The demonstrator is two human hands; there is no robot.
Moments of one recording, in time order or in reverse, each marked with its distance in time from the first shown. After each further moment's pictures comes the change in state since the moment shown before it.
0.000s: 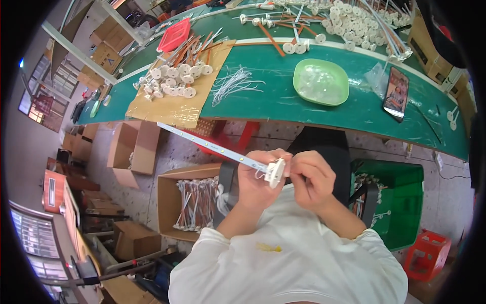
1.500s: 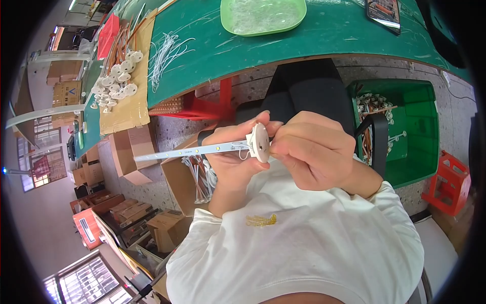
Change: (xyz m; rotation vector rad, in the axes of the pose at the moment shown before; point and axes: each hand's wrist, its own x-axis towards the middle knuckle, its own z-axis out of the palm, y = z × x) left_hand 0.001 -0.026 -0.020 0.360 -0.075 -0.259; right_hand -0.005 0.009 -0.044 0.058 0.043 0.049
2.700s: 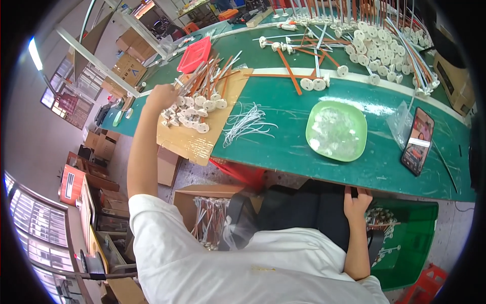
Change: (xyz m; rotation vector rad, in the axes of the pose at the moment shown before) left_hand 0.228 0.261 -0.283 2.447 0.185 -0.674; right_hand -0.059 0.147 -0.067 -0.713 -0.023 0.412
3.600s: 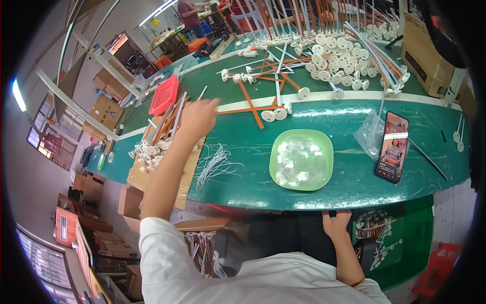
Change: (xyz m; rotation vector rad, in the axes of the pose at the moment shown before) left_hand 0.027 0.213 -0.006 0.017 0.352 0.564; right_hand -0.003 0.008 0.004 0.045 0.008 -0.038
